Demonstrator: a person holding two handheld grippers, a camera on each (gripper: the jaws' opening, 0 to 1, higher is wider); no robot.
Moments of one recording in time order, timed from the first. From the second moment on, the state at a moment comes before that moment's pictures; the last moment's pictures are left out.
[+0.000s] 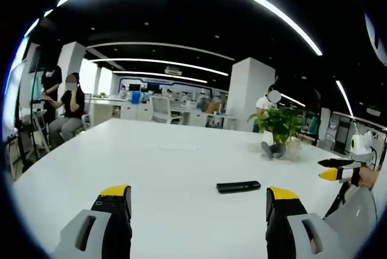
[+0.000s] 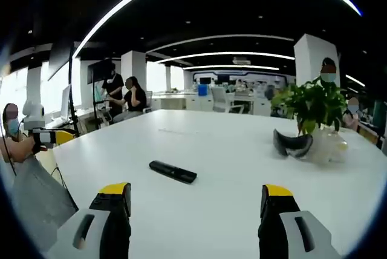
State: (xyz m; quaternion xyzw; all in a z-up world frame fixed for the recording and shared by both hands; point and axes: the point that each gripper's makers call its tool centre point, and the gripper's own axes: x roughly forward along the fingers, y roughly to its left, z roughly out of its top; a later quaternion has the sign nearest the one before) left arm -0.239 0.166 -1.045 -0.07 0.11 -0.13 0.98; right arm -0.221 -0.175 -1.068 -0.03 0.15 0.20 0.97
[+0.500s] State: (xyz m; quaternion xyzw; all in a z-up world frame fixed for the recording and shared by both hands) left arm -0.238 0.170 -1.043 -0.07 0.10 -0.12 0.98; right arm -0.222 -0.173 -1.066 -0.03 0.15 0.21 0.97
